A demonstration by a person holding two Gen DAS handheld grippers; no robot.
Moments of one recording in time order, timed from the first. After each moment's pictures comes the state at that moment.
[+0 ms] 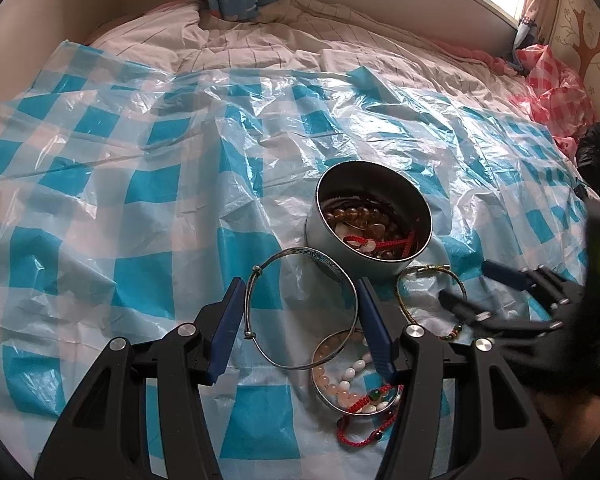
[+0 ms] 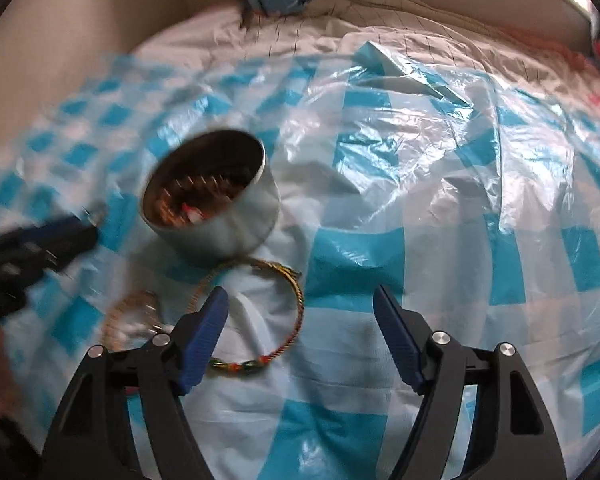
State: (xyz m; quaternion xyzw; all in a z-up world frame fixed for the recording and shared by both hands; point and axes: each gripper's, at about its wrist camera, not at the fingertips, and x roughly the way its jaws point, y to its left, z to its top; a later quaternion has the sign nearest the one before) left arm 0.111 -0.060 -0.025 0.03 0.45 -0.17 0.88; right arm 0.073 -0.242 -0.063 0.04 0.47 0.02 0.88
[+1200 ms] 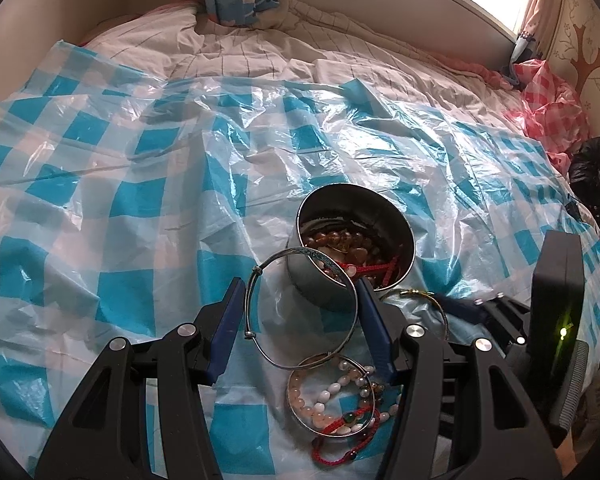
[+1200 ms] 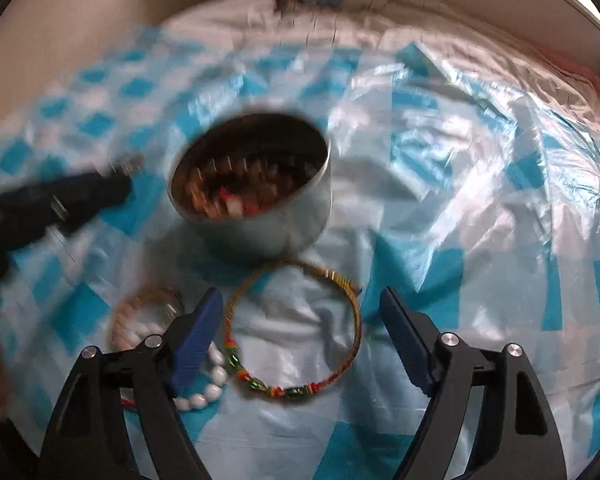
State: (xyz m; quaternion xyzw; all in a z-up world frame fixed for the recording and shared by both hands) left arm 0.119 -0.072 -0.016 0.01 0.44 -0.18 0.88; right arm 0.084 -0.214 -0.076 0.01 0.48 0.07 0.87
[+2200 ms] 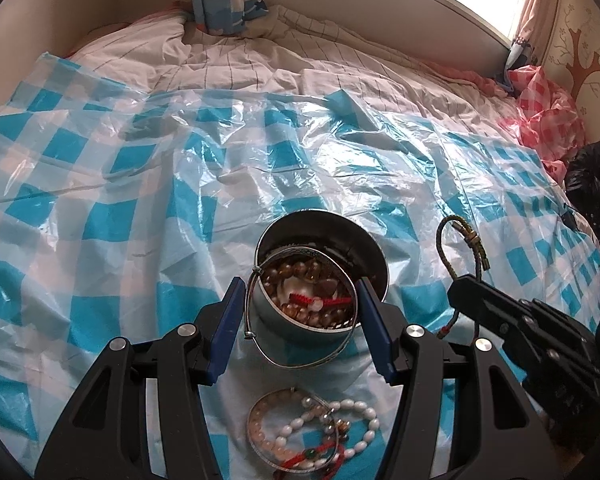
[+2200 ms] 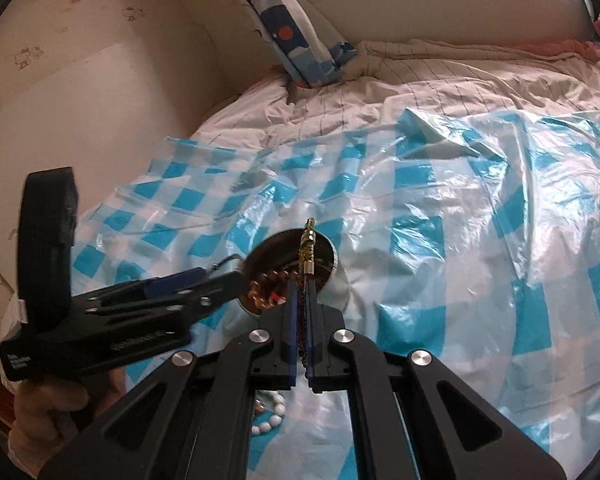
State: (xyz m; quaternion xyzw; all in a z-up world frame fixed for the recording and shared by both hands) left arm 0.134 -0.104 -0.012 0.00 0.43 -0.18 0.89; right arm 0.059 -0.257 -0.005 0.17 0.34 0.13 0.92
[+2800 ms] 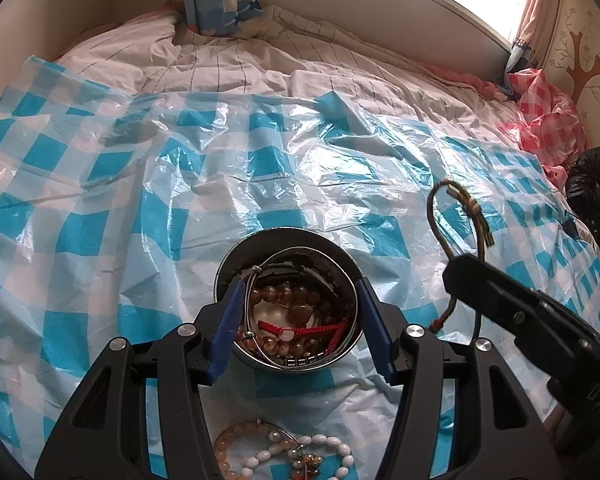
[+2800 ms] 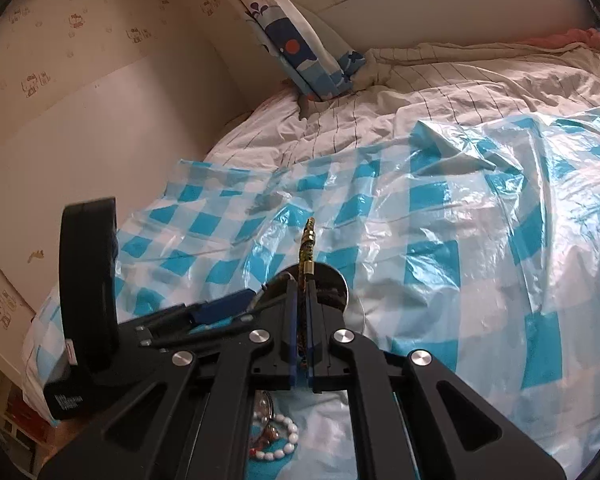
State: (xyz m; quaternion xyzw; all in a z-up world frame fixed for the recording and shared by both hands) left arm 0.148 -0.132 -0.020 -0.01 0.43 -0.19 0.89; right arm 0.081 -0.272 0.006 0.20 0.32 0.16 0.91
